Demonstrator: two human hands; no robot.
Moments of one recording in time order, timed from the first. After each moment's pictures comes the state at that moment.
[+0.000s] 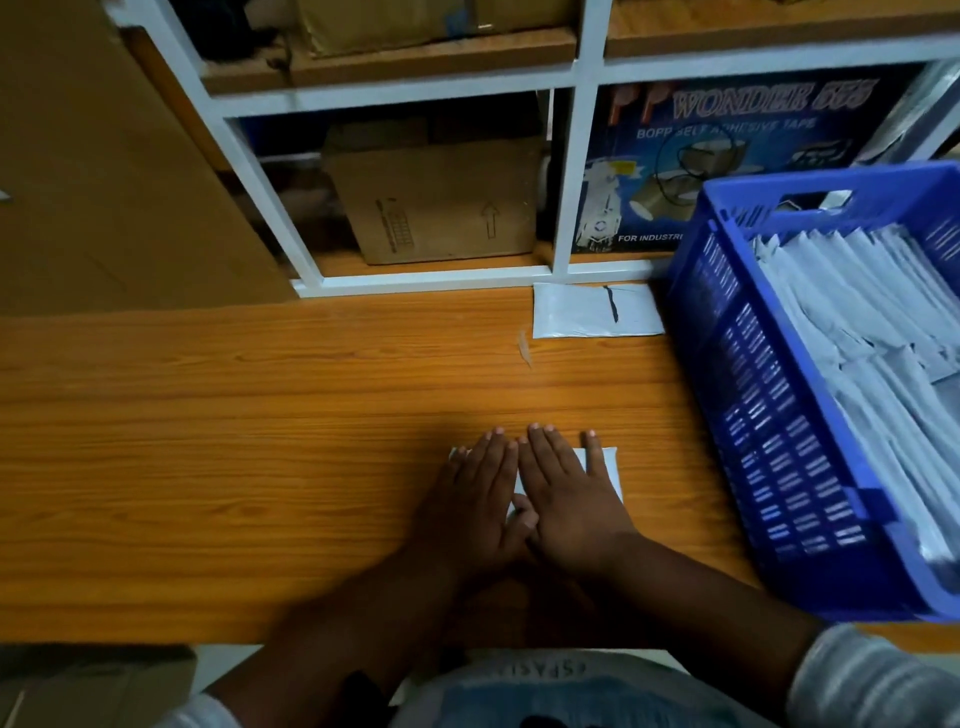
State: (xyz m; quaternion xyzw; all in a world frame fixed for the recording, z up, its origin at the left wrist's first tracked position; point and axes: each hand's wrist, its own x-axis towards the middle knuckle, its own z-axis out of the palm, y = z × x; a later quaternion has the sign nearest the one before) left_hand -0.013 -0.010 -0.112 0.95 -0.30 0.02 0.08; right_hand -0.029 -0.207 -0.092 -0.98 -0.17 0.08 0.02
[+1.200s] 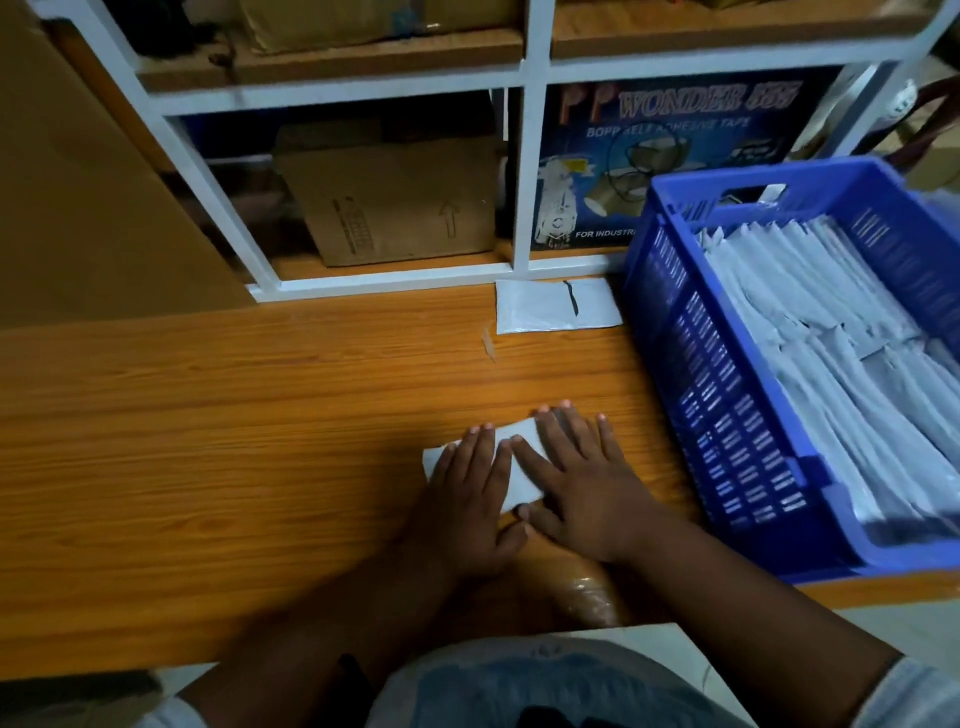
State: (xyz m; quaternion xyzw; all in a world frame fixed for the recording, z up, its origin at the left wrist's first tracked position) left_hand -0.016 -0.031 -0.112 0.93 -0.35 0.04 0.08; right_hand -0.041 -0.262 -0.062 -0.98 -0.16 0.09 0.06
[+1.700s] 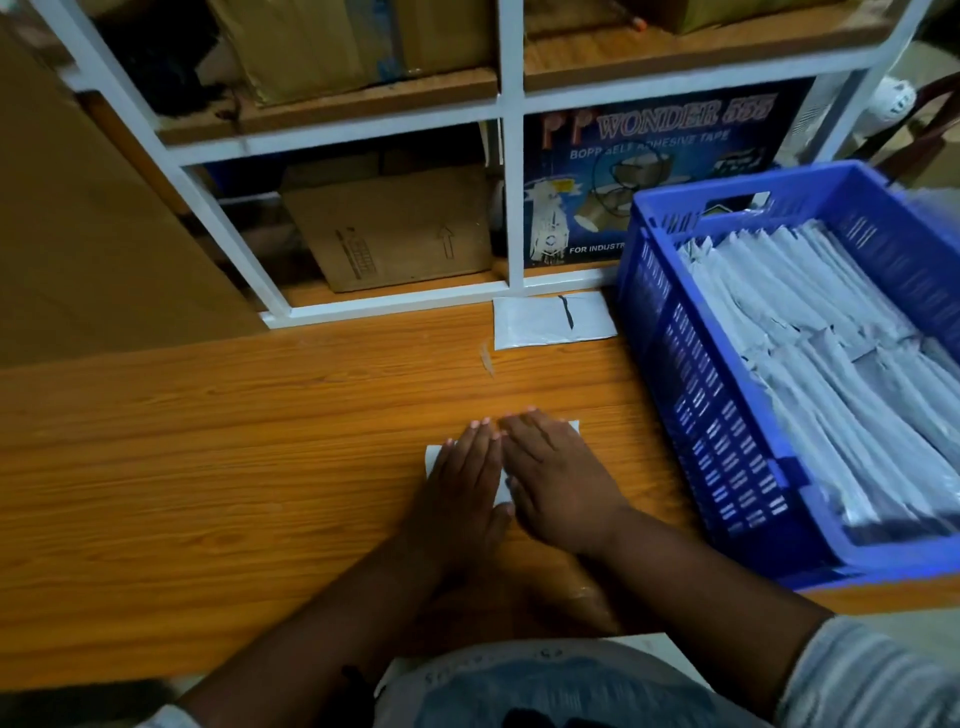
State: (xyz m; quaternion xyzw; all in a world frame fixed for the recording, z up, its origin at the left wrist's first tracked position) left_hand 0.004 -0.031 -0.104 0.93 -0.36 0.04 0.02; right_hand -0.022 -0.245 -0.055 -0.98 -0.18 0.03 0.11
